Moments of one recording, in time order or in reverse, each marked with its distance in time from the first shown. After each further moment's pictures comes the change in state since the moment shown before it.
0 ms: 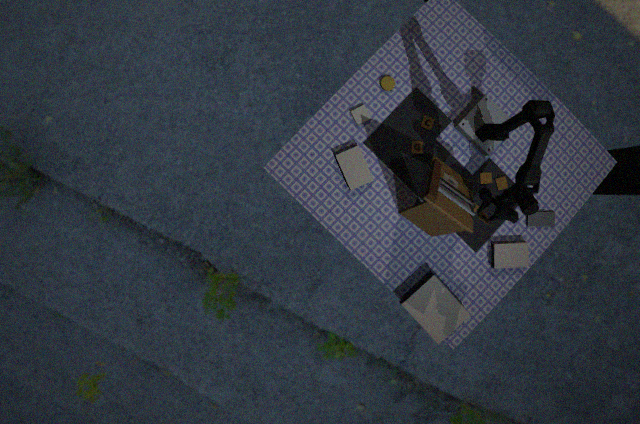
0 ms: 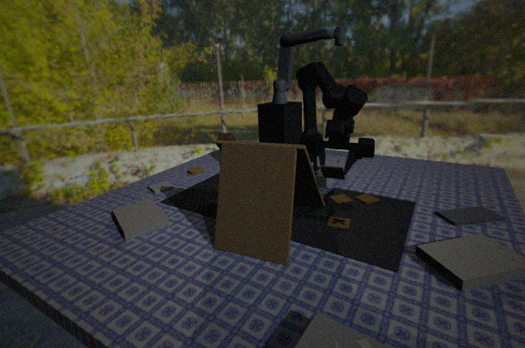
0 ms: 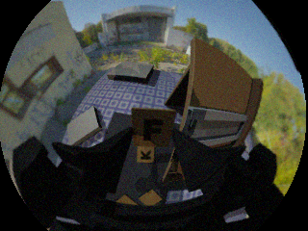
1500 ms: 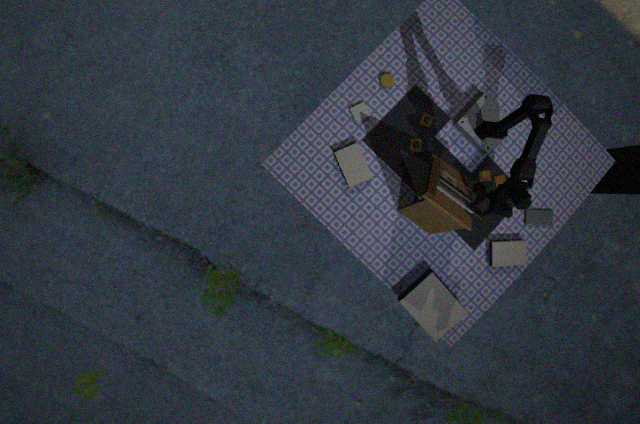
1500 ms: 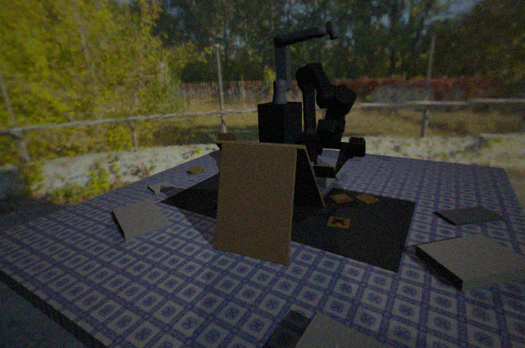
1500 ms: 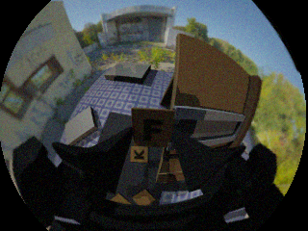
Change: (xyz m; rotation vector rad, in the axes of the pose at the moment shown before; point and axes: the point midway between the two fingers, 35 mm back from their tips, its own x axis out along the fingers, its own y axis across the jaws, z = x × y) arm 0.000 -0.023 0.000 -0.002 0.000 -0.002
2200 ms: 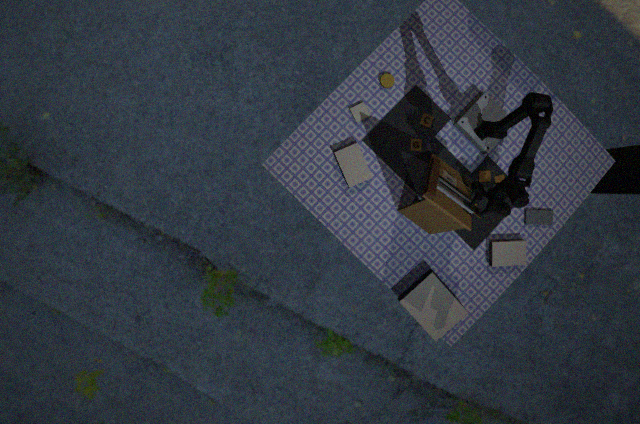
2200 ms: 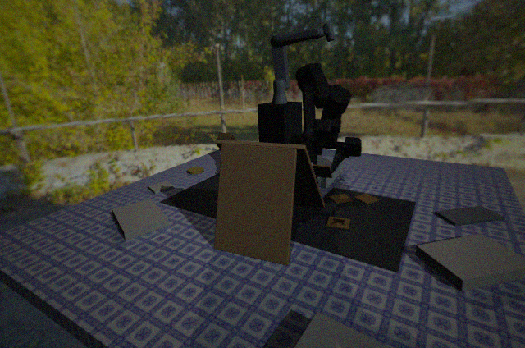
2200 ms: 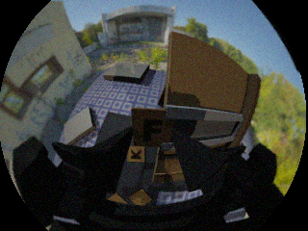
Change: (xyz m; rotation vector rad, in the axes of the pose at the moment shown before) arm 0.000 -0.011 0.000 -0.001 0.000 -0.001
